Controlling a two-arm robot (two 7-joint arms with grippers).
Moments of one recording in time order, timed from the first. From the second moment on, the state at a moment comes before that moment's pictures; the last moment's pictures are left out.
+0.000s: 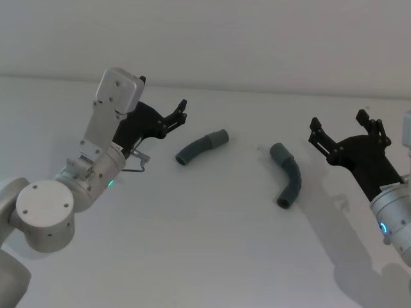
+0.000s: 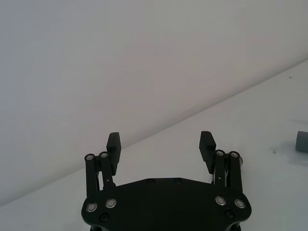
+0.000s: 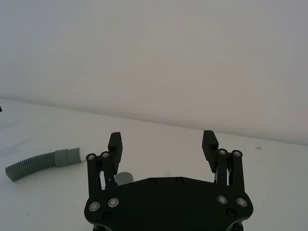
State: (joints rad) left arm -0.24 0.38 0.45 -1.63 -0.20 0.01 -0.01; right arm -0.01 0.34 -0.23 -1.77 0.29 0.03 0.07
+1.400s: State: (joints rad) left arm -0.24 0.38 0.45 -1.62 -0.20 0.02 -0.02; right arm -0.01 0.34 -0.23 -1.77 0.29 0.03 0.07
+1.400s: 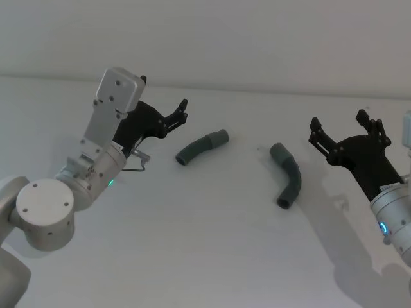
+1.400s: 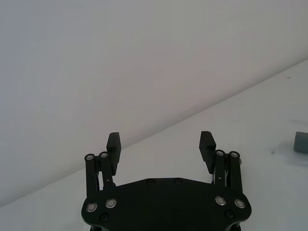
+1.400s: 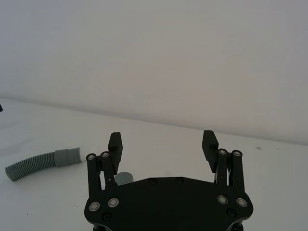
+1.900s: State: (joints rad) left arm -0.32 0.39 0.45 -1.60 -0.27 0.12 -0.16; right arm 0.02 0.33 -0.24 -1.81 0.32 0.18 0.10
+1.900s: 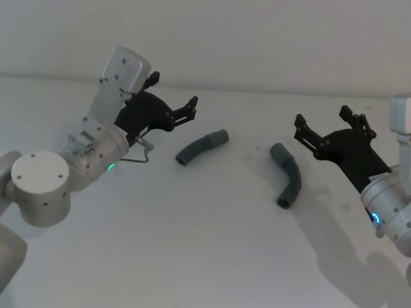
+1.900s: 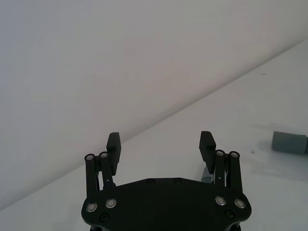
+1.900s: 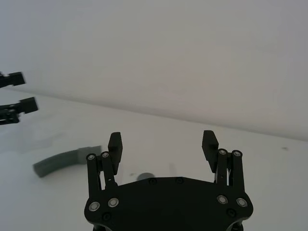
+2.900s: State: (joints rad) left arm -0.42 0.43 0.48 -1.55 -0.31 0.27 -0.37; right arm 0.10 0.31 -0.29 -1.79 0.34 0.41 0.16
